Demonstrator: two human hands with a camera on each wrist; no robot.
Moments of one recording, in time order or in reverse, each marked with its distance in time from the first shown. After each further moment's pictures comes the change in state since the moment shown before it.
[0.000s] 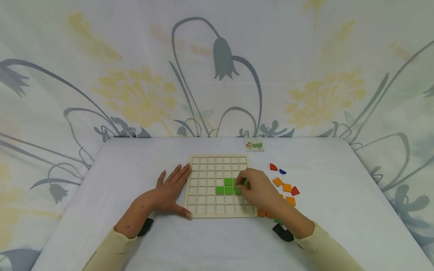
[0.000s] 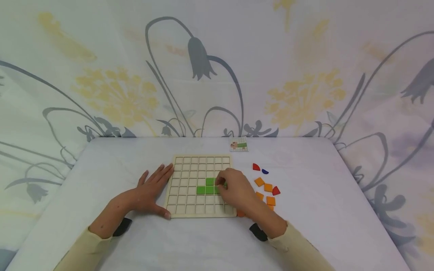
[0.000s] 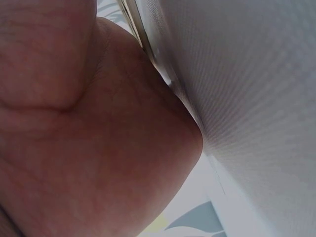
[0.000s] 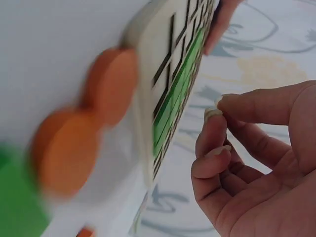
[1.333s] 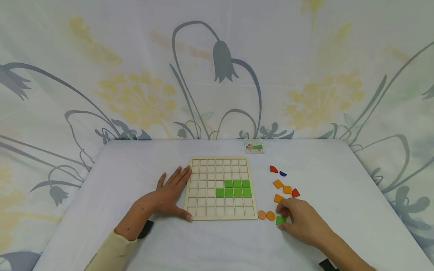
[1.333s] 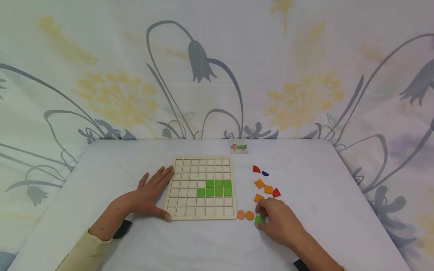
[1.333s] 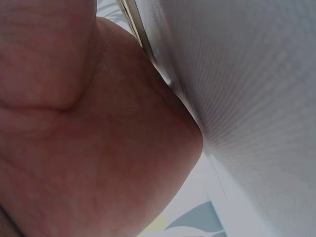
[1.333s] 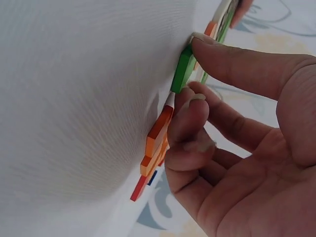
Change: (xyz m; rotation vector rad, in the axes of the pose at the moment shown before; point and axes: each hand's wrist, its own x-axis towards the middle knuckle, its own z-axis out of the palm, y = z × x) left_hand -0.001 -0.001 0.001 -0.006 0.002 -0.002; right_hand -0.098 0.045 -0.037 -0.159 -0.095 0.224
